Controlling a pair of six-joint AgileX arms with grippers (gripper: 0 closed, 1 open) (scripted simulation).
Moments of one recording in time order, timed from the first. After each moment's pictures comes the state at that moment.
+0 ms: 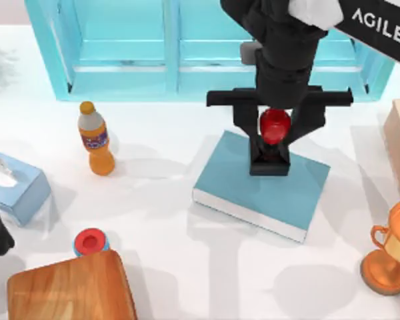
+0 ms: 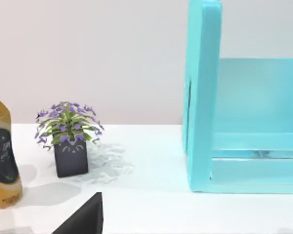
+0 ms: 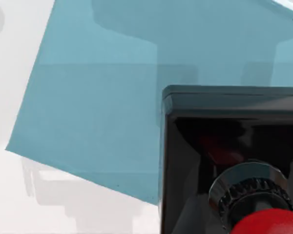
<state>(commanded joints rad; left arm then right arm) 0.00 0.00 0.00 0.00 0.00 0.00 0.57 2.23 2.07 -1.40 0.01 0.59</state>
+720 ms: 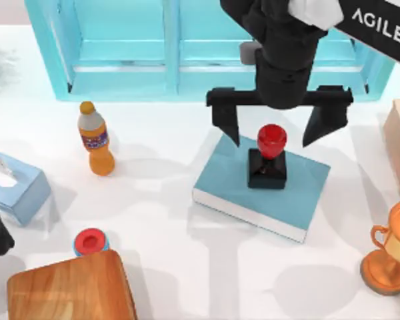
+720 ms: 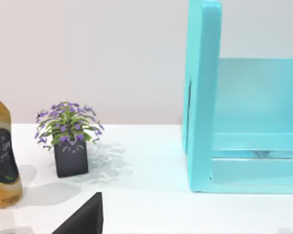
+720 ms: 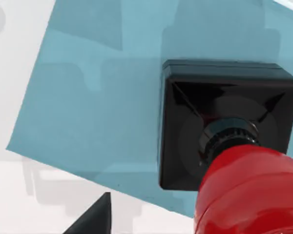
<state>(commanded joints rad) 0.00 0.00 0.00 0.00 0.00 0.00 0.57 2.23 2.07 -1.40 0.01 0.59</state>
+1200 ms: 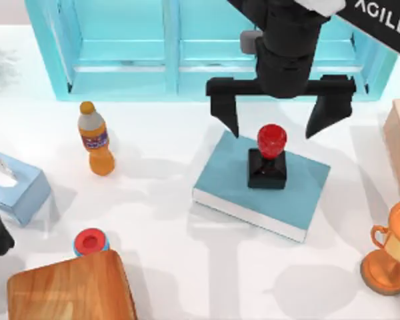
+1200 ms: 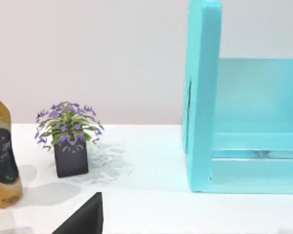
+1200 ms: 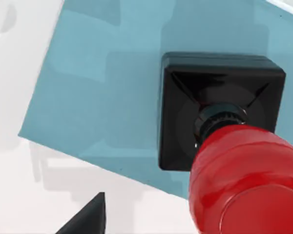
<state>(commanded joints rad) 0.00 0.00 0.00 0.00 0.00 0.00 0.57 2.25 2.16 -1.48 0.01 0.59</state>
